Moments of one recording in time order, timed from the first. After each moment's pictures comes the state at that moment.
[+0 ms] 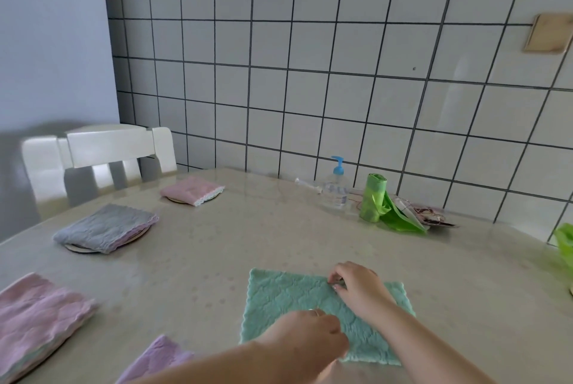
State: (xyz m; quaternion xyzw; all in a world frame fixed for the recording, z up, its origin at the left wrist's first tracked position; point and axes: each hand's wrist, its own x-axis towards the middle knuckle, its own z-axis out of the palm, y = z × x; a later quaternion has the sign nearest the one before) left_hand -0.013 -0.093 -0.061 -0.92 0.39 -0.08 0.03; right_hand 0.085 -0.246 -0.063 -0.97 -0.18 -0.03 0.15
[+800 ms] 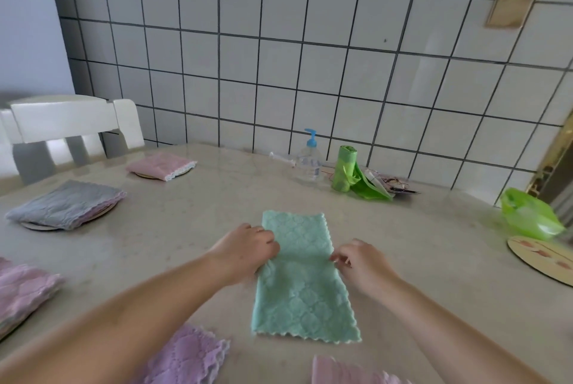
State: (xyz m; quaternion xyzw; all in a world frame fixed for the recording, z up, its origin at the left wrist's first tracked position) left_hand 0.052 -0.041 -0.057 -0.92 0.33 -0.16 0.16; right_hand 0.050 -0.299 -0.059 -0.98 -0.16 -0.04 0.15
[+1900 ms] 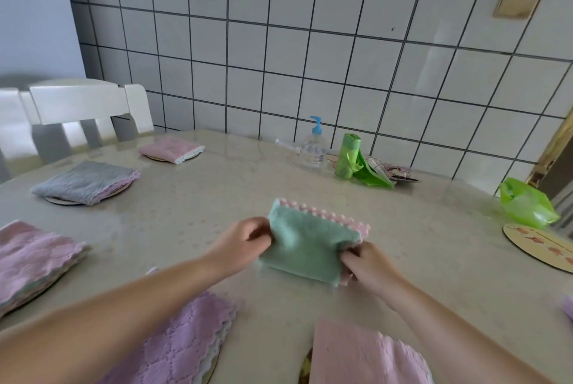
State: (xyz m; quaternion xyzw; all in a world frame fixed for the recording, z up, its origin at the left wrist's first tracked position) left_hand -0.007 -0.042 -0.064 -0.82 0.14 -0.06 -0.55; right_hand -0.006 -0.288 -0.056 -0.90 -0.05 0.04 0.43
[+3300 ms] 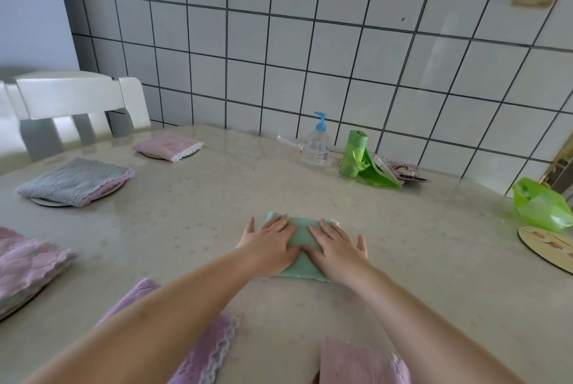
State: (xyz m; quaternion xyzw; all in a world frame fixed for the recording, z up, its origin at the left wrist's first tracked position) left_hand 0.047 -0.077 -0.080 -0.99 0.13 0.03 -0.07; right_hand 0.051 -0.244 -0.078 -0.99 -0.12 0.05 0.06
